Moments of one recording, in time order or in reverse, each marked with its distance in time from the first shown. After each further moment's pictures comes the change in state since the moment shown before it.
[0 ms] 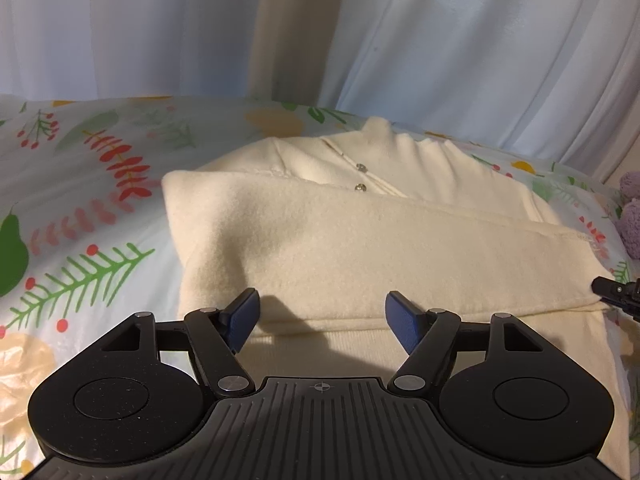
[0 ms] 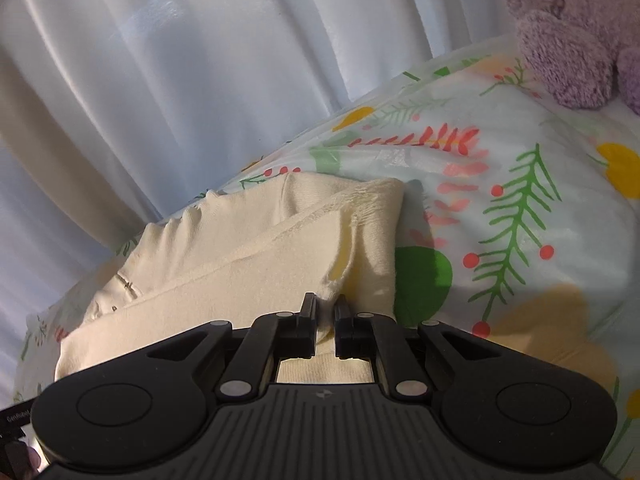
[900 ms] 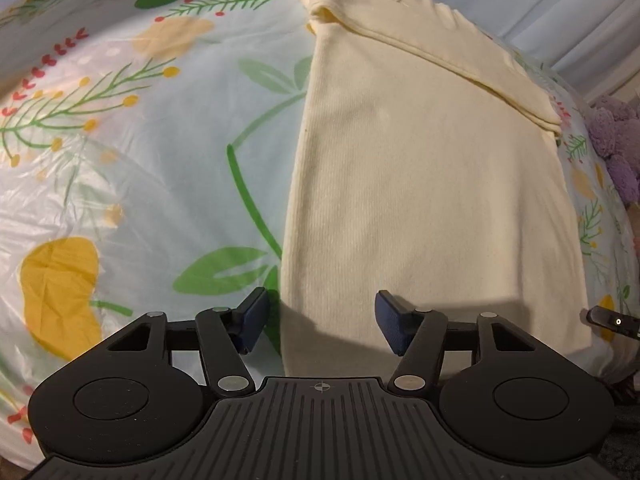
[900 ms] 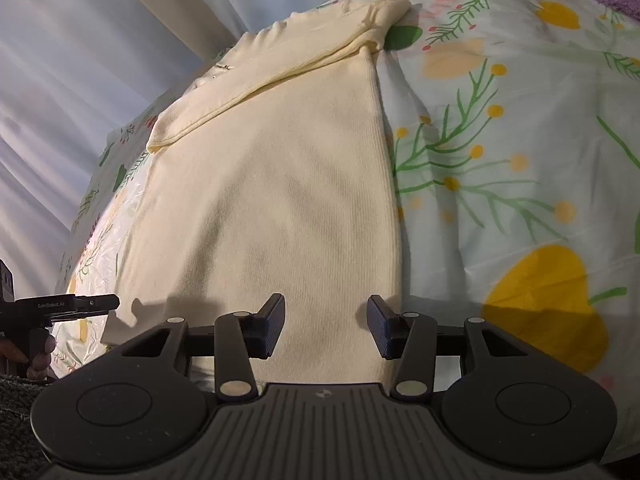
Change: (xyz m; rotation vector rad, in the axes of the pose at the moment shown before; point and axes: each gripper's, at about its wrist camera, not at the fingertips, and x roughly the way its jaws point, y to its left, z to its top) left arm -0.163 0.037 -0.168 -0.164 0.339 -0.025; right arm -0.178 -0.054 -0.130 -0.110 0.422 0.155
